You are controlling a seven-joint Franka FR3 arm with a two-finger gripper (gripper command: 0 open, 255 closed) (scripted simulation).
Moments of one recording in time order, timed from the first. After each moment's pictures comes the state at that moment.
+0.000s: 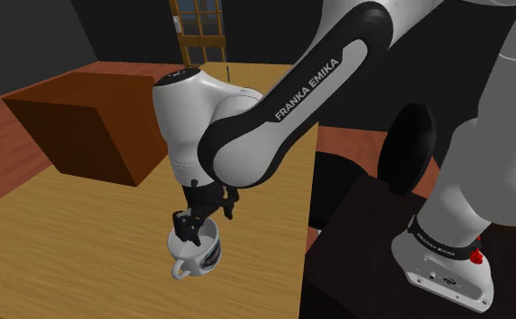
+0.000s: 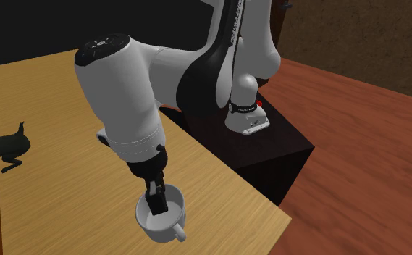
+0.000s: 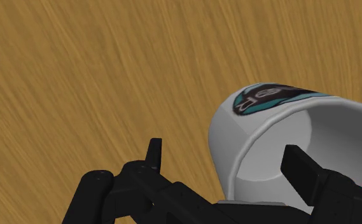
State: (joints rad) arm 0.23 0.13 0.49 -2.18 0.00 2.30 0.74
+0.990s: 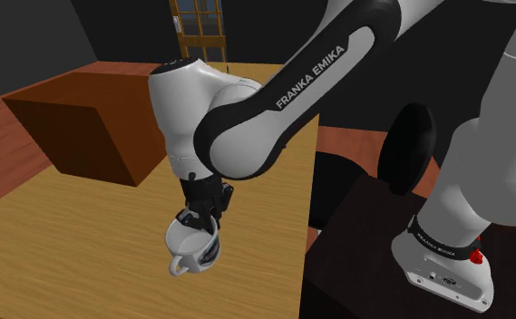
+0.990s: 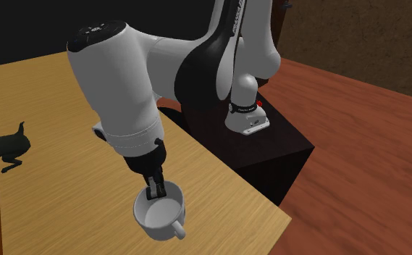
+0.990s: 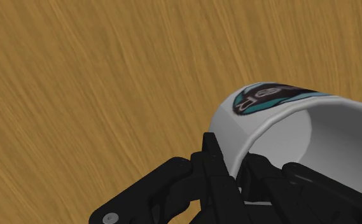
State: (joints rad) arm 0.23 0.11 0.49 -2.17 0.02 2.26 0.73
